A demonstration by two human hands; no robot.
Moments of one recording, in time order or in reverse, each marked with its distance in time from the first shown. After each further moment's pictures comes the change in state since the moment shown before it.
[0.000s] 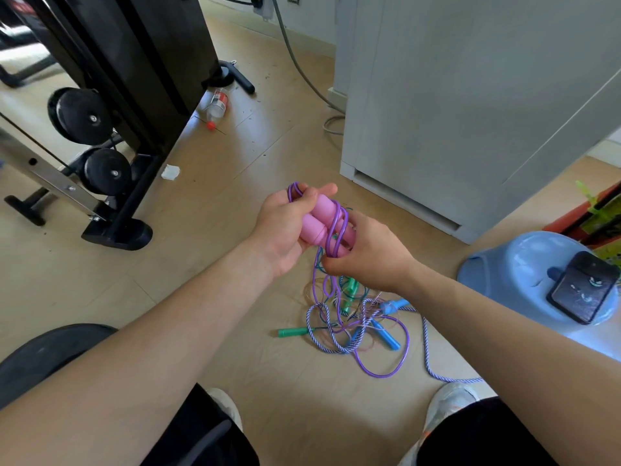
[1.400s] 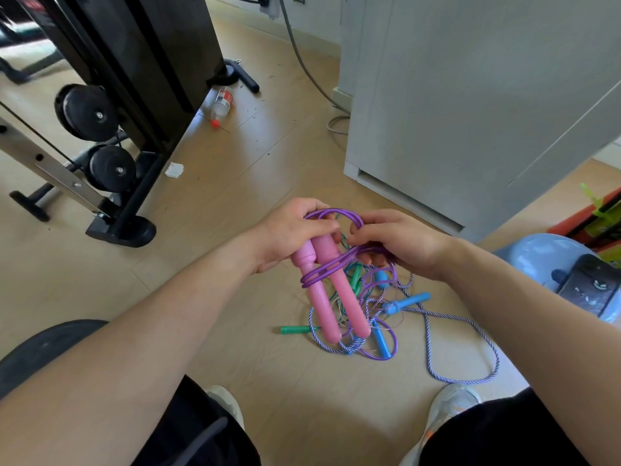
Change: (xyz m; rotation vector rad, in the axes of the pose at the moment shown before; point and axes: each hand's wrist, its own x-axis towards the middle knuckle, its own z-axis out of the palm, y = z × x) left_hand -0.003 0.007 -0.022 0.567 -0.277 -0.031; right_hand 0.007 0.007 -0.035 0.587 -0.413 0.068
